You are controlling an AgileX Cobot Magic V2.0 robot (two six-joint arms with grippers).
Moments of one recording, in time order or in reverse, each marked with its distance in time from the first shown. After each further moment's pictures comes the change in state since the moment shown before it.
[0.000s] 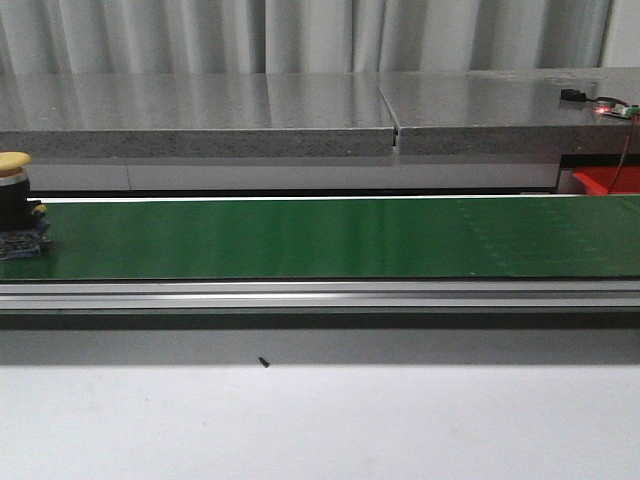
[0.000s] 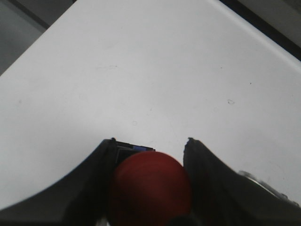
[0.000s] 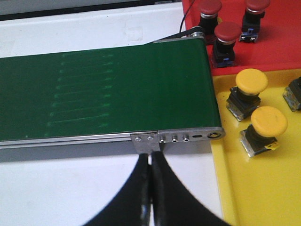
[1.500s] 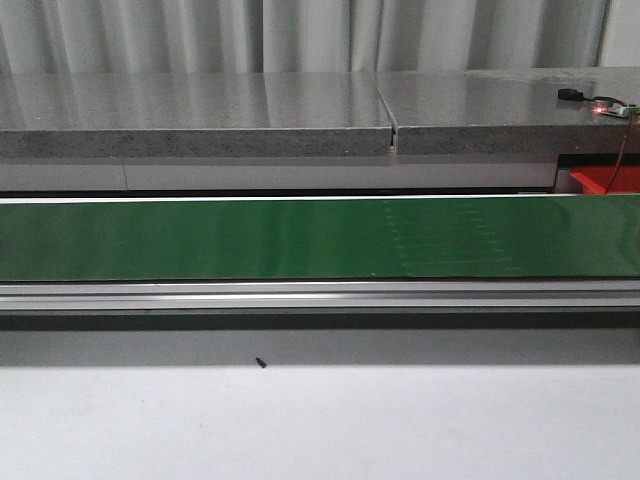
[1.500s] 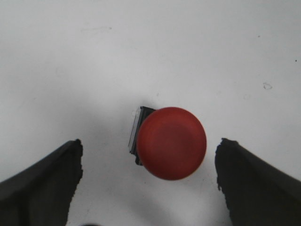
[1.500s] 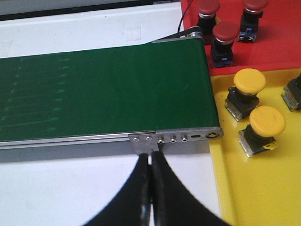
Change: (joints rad) left arm -0.005 0.248 -0.164 0.033 0.087 -0.071; right arm 0.000 0.000 0.000 0.000 0.000 0.000
